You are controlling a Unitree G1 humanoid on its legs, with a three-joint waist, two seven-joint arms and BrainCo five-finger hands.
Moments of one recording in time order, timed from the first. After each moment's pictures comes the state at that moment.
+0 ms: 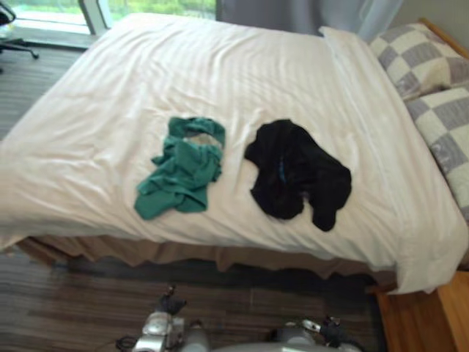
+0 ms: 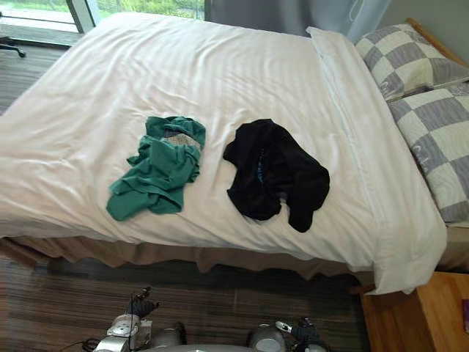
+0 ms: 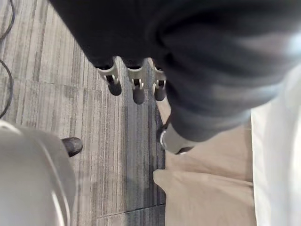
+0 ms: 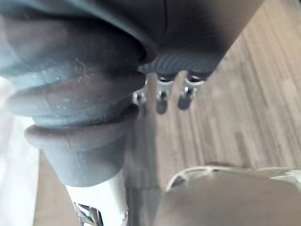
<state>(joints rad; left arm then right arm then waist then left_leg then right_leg) 0.01 0.14 -0.05 1.03 0.02 -0.07 0.11 0.07 -0.06 -0.20 1.03 0.02 -0.03 -0.04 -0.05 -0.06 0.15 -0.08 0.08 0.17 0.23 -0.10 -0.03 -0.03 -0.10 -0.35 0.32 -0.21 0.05</state>
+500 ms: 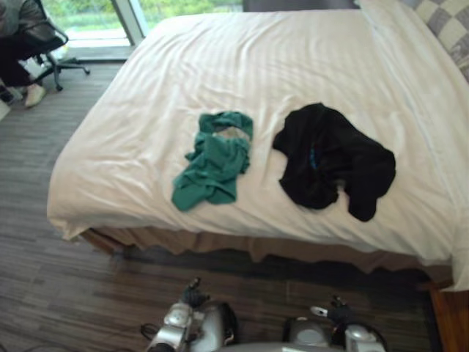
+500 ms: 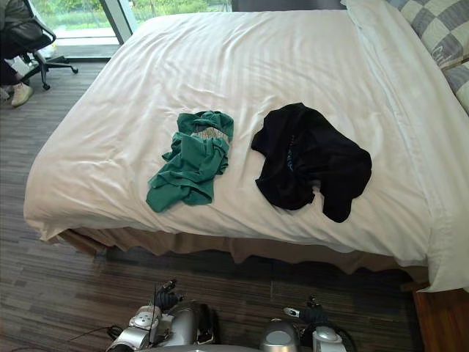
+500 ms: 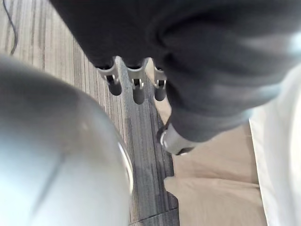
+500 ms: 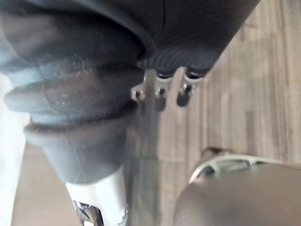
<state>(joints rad) -0.03 0.09 -0.07 0.99 0.13 -0.07 0.07 0.00 -0.12 -0.19 1.04 -0.05 -0.01 -0.05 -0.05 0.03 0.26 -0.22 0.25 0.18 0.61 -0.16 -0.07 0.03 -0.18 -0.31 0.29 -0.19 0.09</state>
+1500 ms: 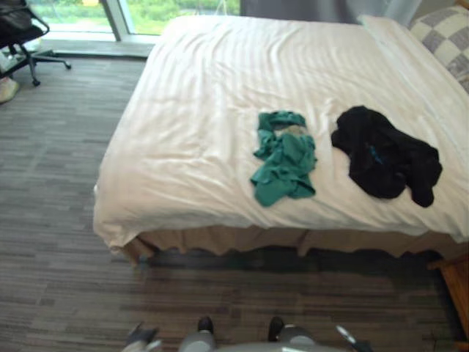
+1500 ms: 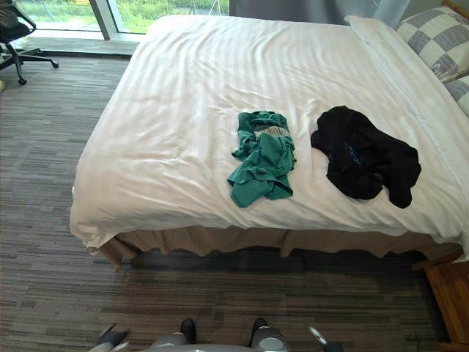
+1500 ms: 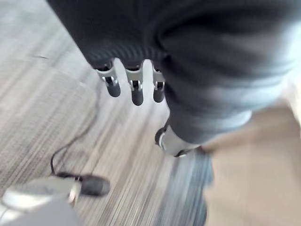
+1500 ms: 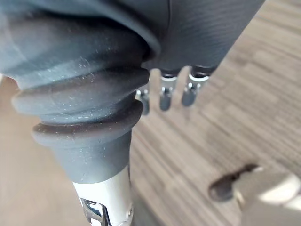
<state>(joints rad) 0.15 0.15 0.72 1.07 -0.02 -0.03 0.11 0.15 -0.05 -0.82 1.03 0.22 -0.01 -0.12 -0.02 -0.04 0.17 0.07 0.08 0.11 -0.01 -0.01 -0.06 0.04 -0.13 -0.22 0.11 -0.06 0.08</state>
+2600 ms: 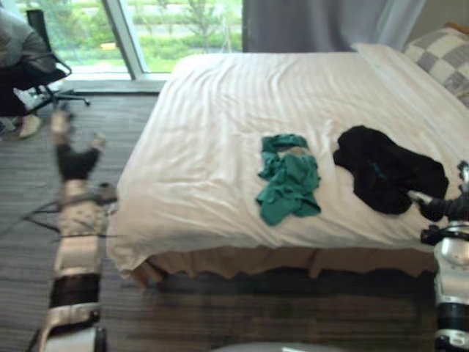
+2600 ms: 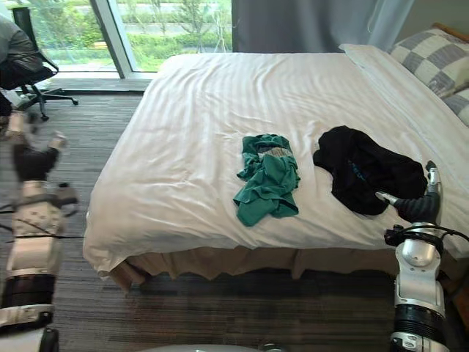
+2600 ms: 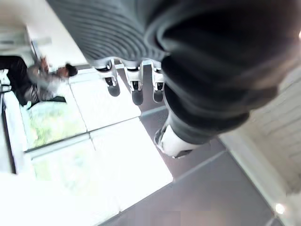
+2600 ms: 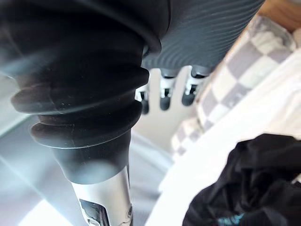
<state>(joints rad) -0.25 0.50 0.16 0.17 0.01 -0.21 0.26 -0.11 -0.49 -0.41 0.26 -0.13 -0.11 -0.20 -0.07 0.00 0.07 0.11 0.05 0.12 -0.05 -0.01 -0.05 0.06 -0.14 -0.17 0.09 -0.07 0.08</state>
